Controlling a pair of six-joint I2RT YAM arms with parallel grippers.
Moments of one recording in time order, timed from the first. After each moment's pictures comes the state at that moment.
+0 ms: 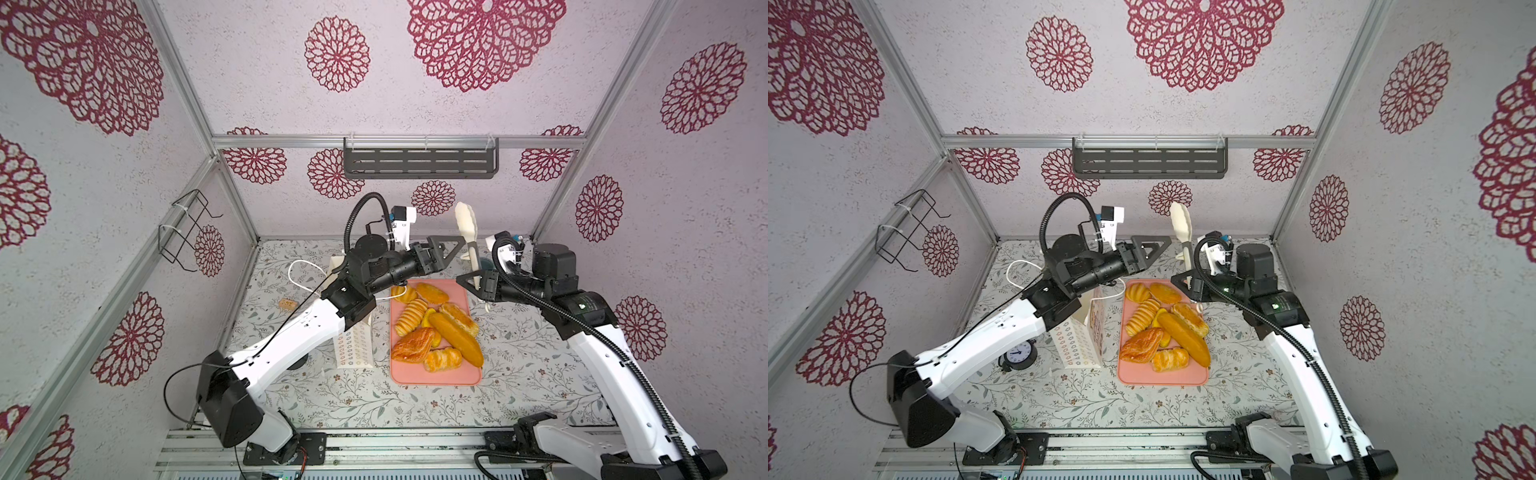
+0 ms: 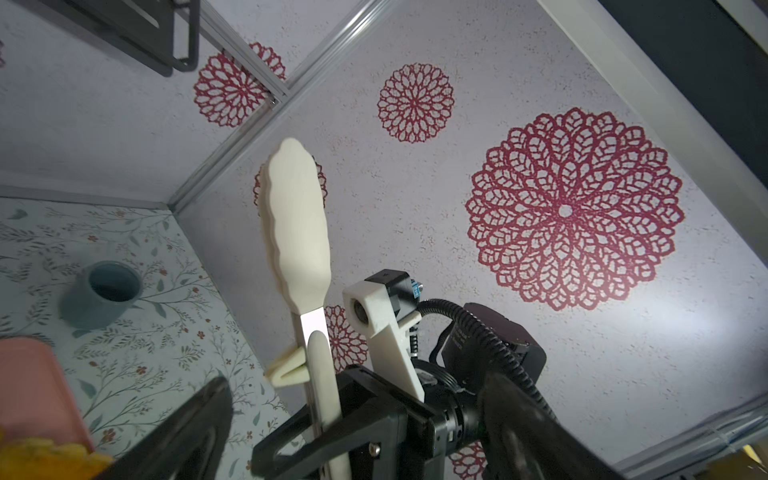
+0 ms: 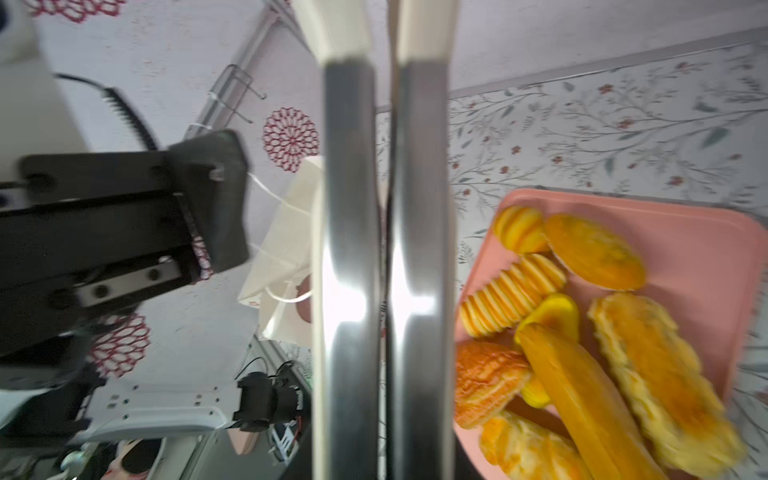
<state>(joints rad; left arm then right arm) -0.79 1.45 1.42 0.10 0.25 -0.91 0.27 1.09 1.31 -0.77 -0.61 0.41</state>
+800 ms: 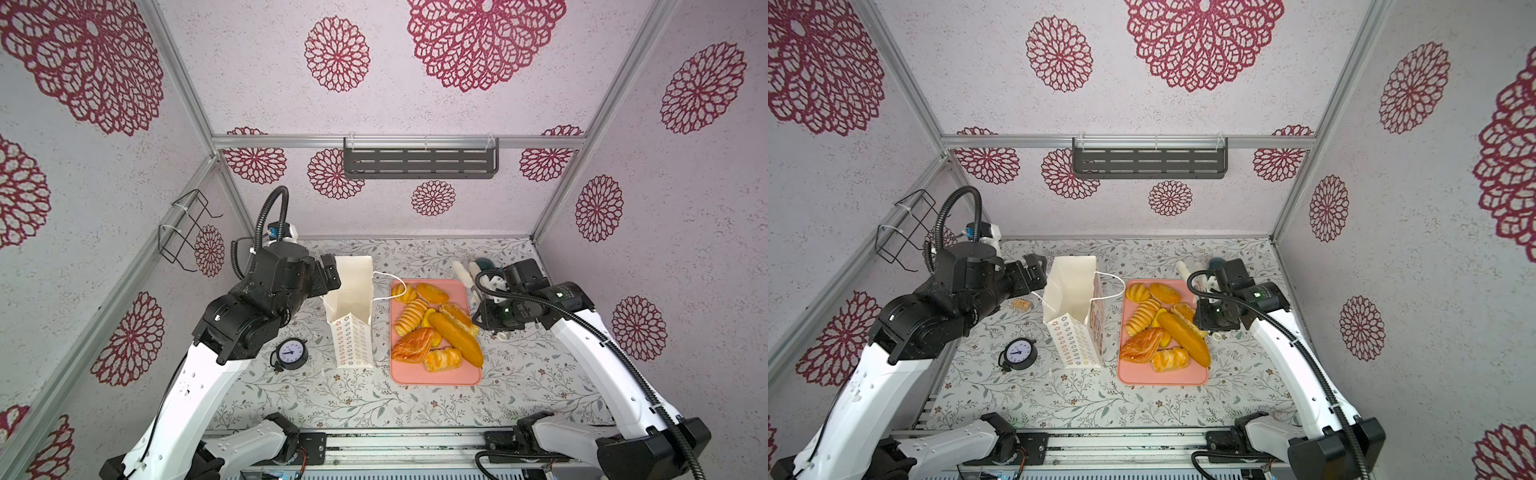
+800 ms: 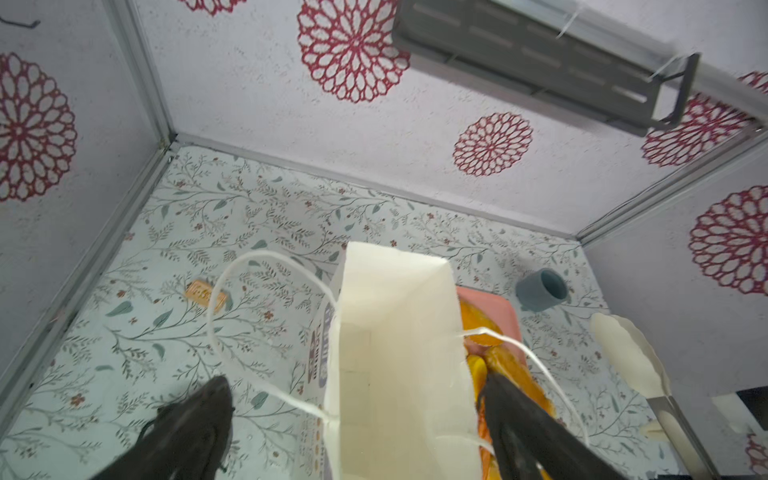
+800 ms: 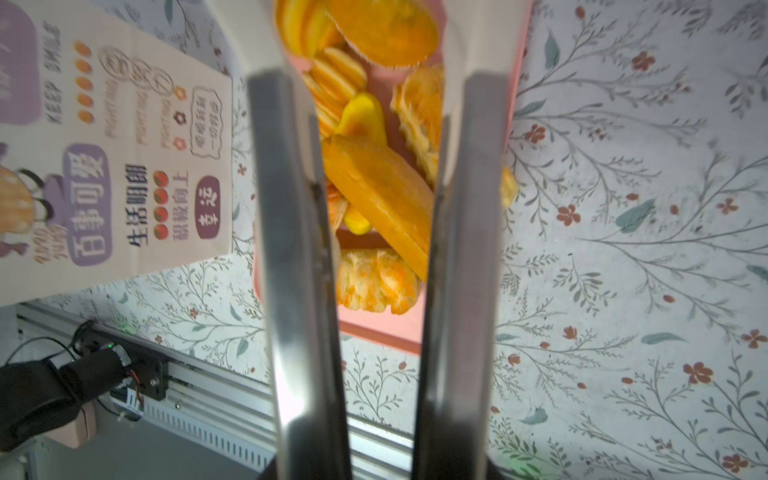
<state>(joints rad) -0.52 1.10 1.57 -1.06 -0.39 -0.57 0.39 1.20 1.25 -1.22 -0.19 0.31</state>
